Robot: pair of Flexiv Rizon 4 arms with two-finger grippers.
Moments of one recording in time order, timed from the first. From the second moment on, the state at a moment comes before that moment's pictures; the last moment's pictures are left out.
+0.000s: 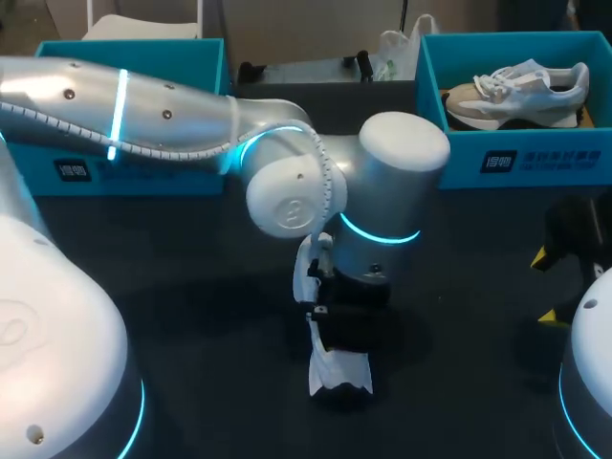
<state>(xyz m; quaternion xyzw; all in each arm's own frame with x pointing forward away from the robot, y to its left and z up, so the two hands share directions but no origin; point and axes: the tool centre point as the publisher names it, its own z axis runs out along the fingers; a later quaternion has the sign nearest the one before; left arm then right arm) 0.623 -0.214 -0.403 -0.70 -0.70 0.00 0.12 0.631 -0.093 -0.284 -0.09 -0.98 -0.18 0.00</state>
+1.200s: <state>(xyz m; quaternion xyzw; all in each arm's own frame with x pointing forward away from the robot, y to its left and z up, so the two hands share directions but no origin) 0.647 -0.213 -0.367 -0.66 -0.75 0.03 0.04 0.631 -0.093 -0.284 -0.09 -0.98 -0.18 0.00</state>
